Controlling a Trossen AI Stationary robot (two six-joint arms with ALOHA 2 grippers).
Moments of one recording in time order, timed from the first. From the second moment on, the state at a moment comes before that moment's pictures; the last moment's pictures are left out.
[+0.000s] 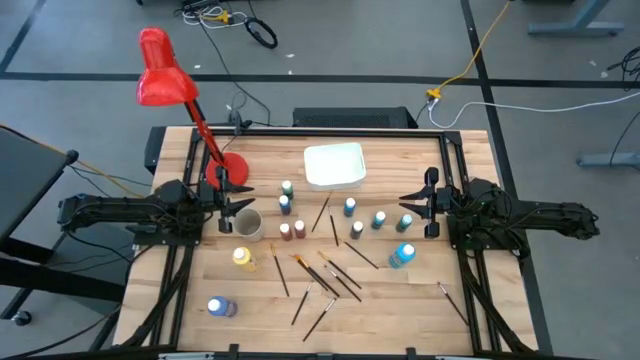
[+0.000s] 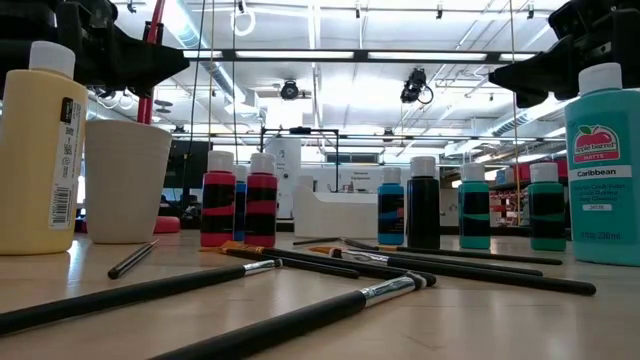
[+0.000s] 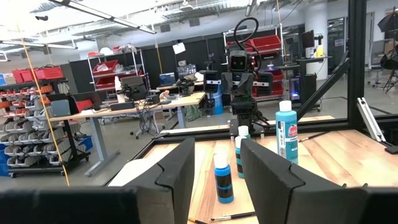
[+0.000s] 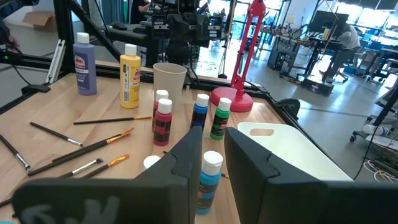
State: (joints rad) left arm 0.07 0.27 0.04 0.41 -0.09 0.15; right arm -0.12 0.22 0.16 0.03 -0.03 -0.17
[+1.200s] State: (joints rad) left arm 0.07 0.27 0.04 0.40 -0.08 0.03; right arm -0.12 0.22 0.16 0.03 -0.03 -0.17
